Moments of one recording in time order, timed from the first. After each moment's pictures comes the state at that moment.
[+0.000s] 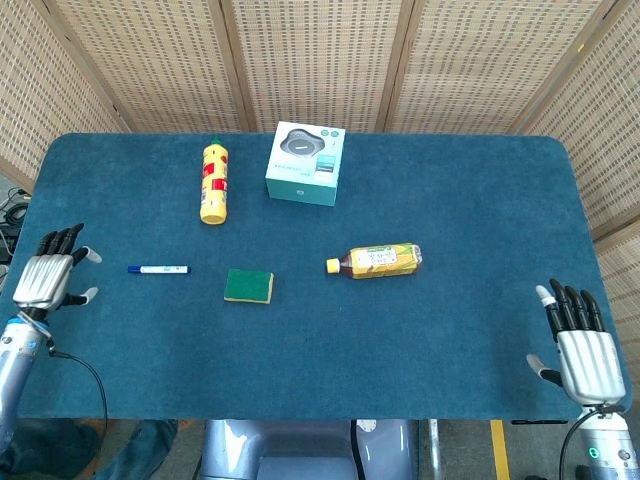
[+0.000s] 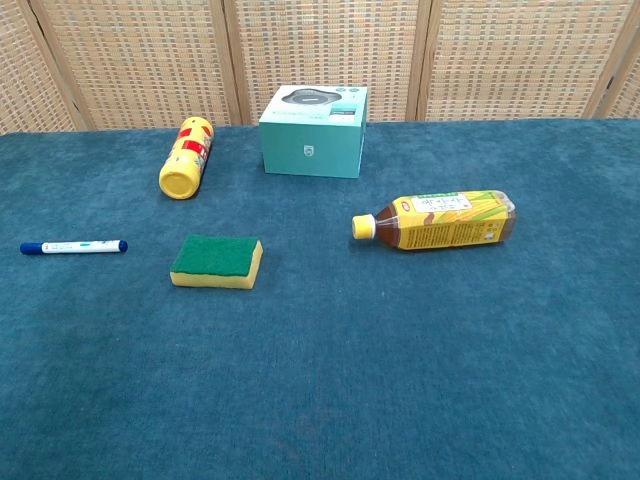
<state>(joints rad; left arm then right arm) -0.42 -1.35 -0.16 -1.09 1.34 0.98 -0.10 0.07 -1.17 0.08 -1.65 -1.51 1.51 -0.25</state>
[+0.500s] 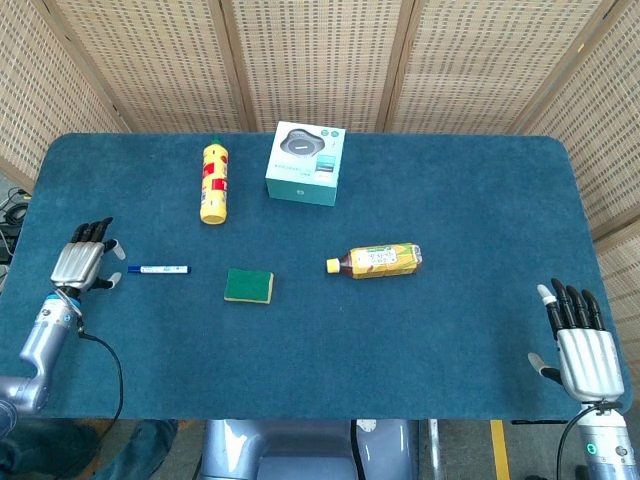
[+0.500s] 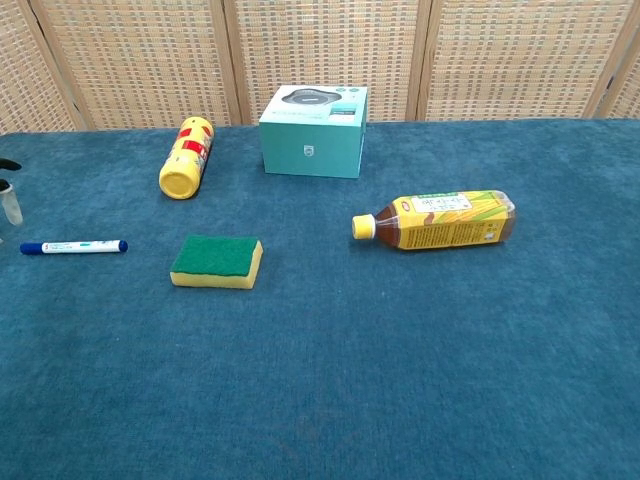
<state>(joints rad) -0.56 -1.61 -0.12 -0.63 1.40 0.84 -0.29 0.07 -1.19 0.08 -1.63 -1.49 1.50 -0.26</state>
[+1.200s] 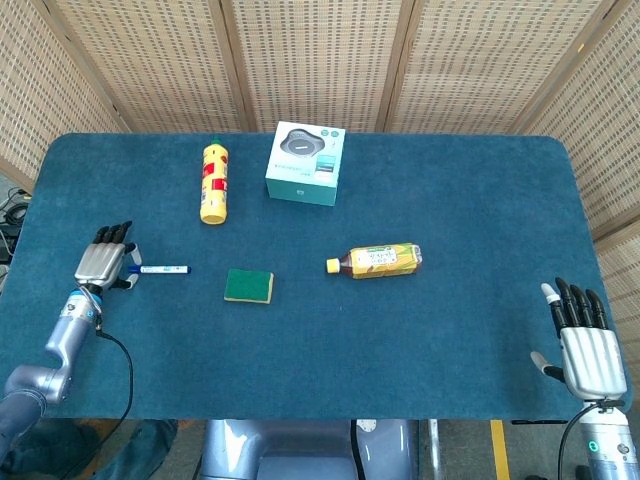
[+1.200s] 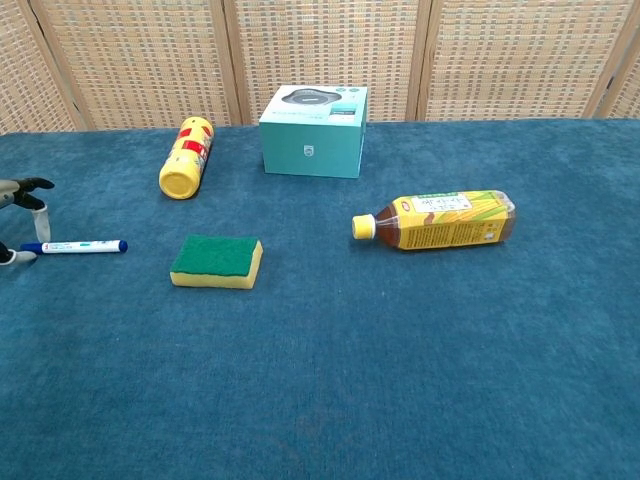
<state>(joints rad) -0.61 -1.73 -0.10 -0.50 1.40 0.77 -0.32 0.08 -1.19 0.09 -1.62 -1.47 1.49 -0.25</state>
